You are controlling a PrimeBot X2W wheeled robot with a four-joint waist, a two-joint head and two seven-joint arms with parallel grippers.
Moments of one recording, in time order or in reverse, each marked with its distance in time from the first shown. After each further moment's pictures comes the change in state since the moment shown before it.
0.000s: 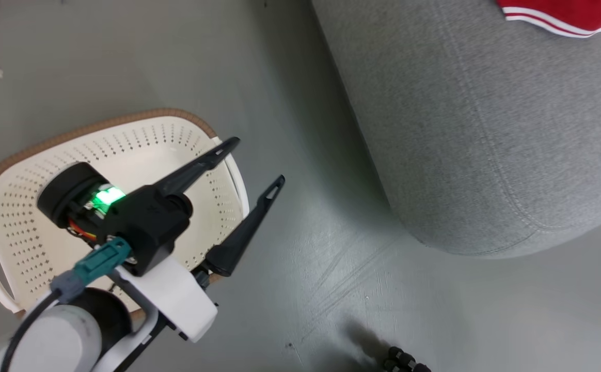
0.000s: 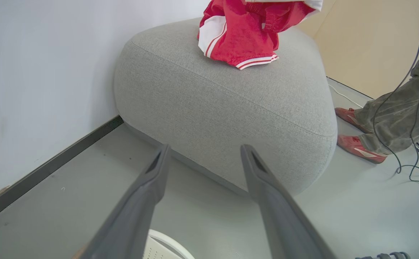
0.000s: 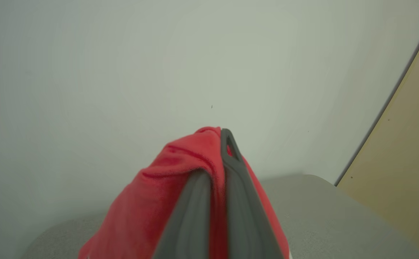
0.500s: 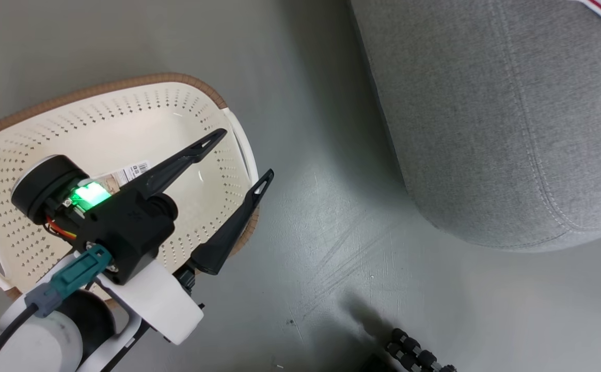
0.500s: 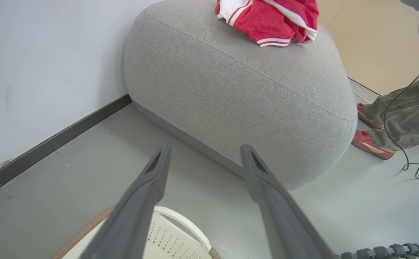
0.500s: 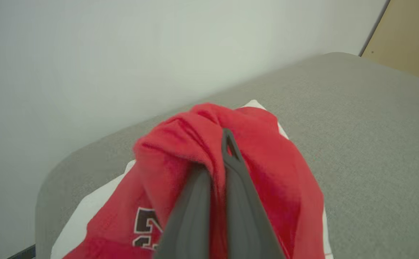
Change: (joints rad) left arm 0.000 0.041 0.028 -0.047 0.016 -0.006 0.008; right arm -0.021 0.149 -0.250 0.207 -0.034 0.000 0.087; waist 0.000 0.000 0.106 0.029
